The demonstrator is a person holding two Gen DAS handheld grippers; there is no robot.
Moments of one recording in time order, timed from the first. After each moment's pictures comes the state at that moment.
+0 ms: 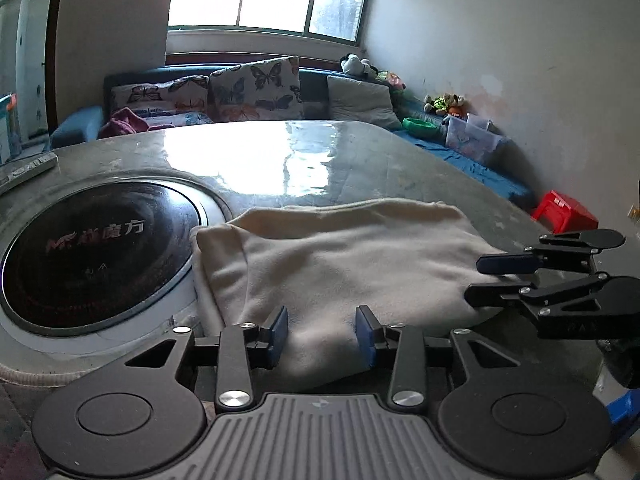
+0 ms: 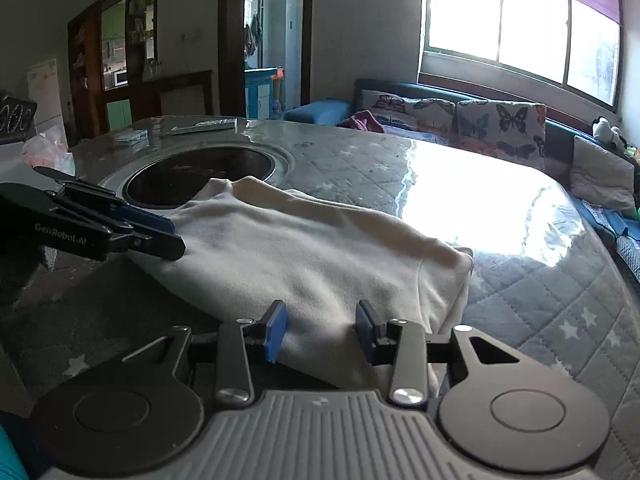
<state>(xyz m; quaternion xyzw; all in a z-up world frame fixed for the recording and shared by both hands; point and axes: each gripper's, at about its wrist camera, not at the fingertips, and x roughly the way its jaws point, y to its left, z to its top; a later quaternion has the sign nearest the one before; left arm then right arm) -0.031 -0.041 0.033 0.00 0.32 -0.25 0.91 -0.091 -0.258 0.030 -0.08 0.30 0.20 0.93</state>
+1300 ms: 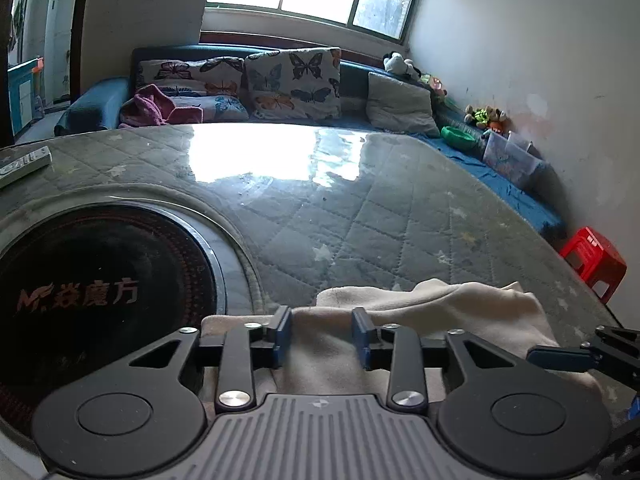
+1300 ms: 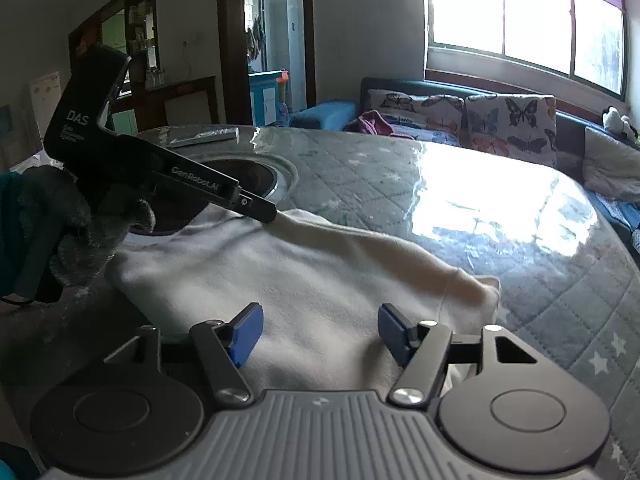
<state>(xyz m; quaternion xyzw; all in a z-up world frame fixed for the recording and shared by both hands) 0.074 -0.050 0.037 -0.04 0.35 -0.20 0.91 -0.059 -0.244 0.029 -0.05 0.30 0.21 0.93</state>
